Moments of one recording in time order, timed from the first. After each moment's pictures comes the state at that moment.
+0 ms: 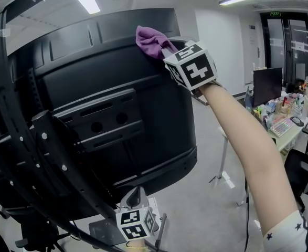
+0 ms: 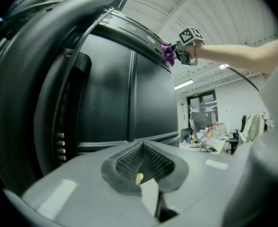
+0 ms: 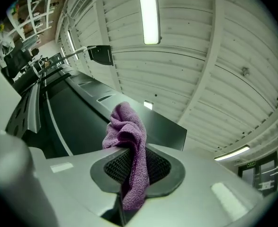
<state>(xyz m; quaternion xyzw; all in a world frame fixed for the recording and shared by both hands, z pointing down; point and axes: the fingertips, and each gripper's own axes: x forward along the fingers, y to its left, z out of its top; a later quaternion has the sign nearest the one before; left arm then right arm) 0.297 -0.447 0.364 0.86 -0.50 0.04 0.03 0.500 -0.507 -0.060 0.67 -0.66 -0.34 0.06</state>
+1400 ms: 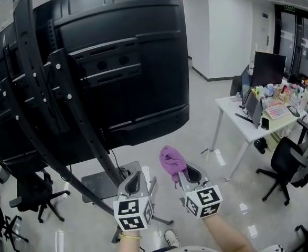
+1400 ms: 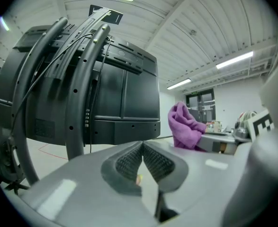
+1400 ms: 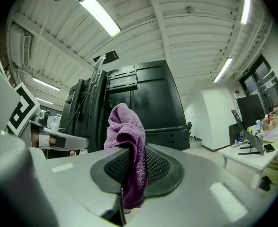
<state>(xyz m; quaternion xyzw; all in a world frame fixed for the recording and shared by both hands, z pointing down) 0.279 -0.285 0.412 0.86 -0.50 0.05 0.05 0.418 -0.264 0.414 0.63 -0.78 0.00 -0.03</state>
